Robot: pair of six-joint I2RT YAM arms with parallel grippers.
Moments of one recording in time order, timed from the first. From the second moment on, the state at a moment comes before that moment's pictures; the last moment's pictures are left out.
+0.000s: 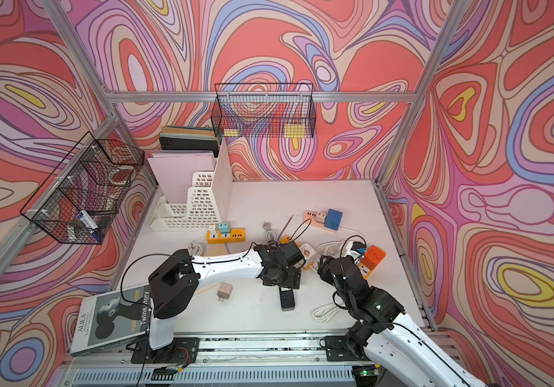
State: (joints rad) left arm -1.06 2.01 1.46 -0.73 -0.02 -0.90; right arm 0.65 0.57 0.59 -0.69 0.43 0.95
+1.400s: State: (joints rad) left arm -0.60 2.55 2.32 -1.07 -0.03 -0.61; right arm 0.65 0.82 0.71 -0.69 0.25 0.82
